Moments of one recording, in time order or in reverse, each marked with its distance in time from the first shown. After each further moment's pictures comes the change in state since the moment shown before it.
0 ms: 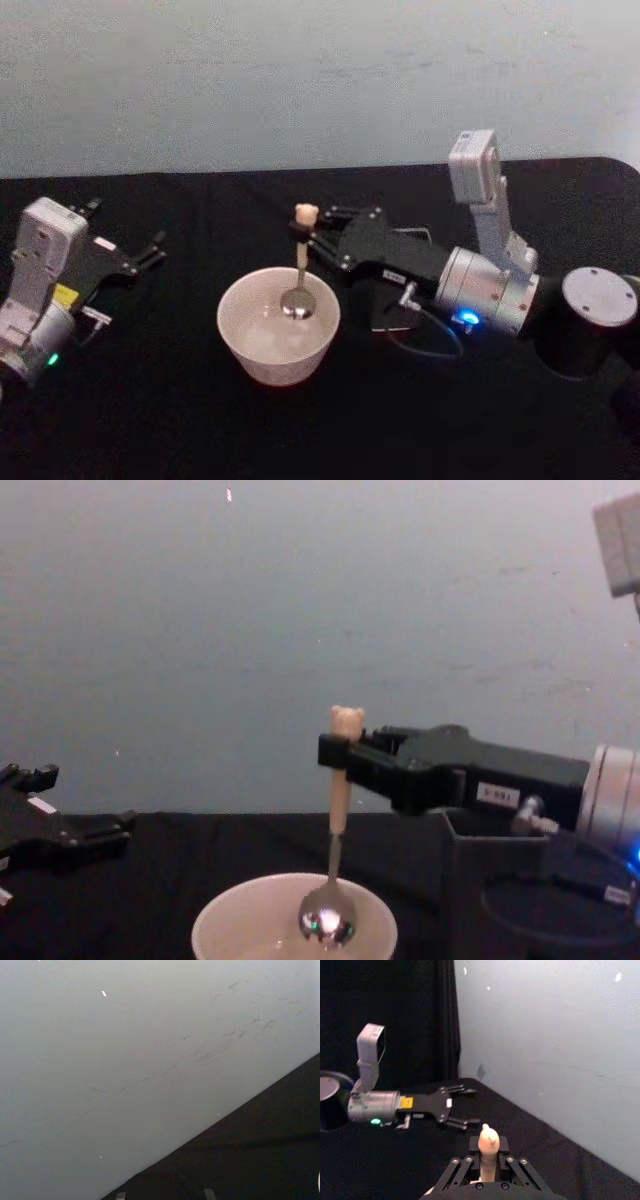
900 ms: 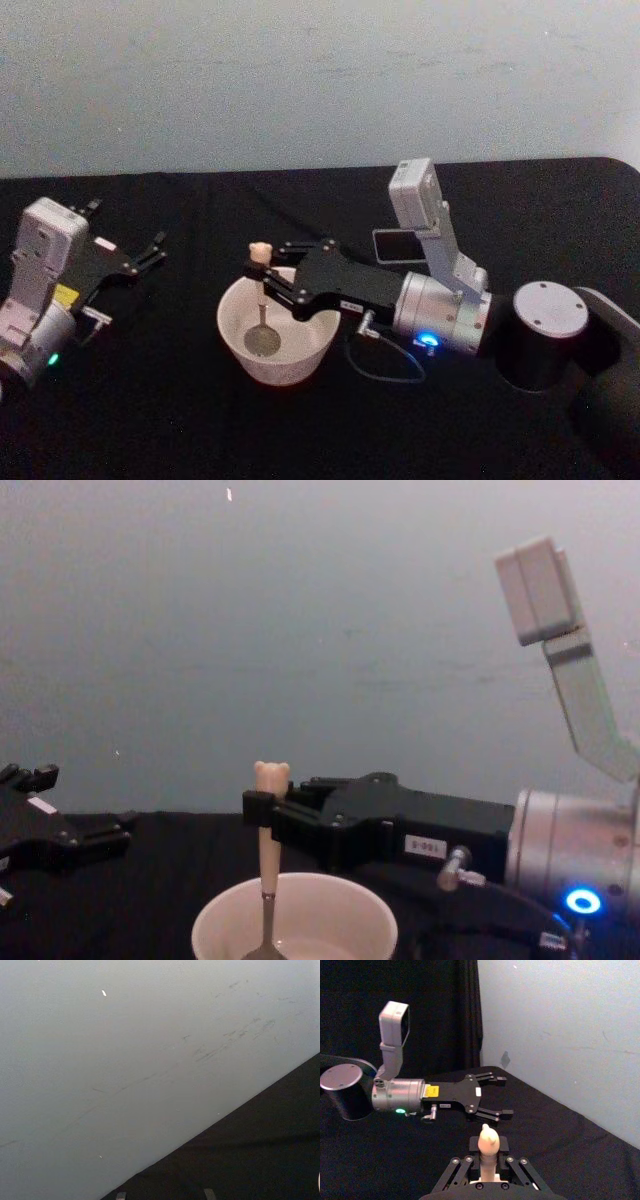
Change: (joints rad) left arm 0.000 0.000 0.000 0.000 0.000 0.000 0.000; right arm 0.022 -0.050 -0.077 0.042 -0.021 0.026 0.020
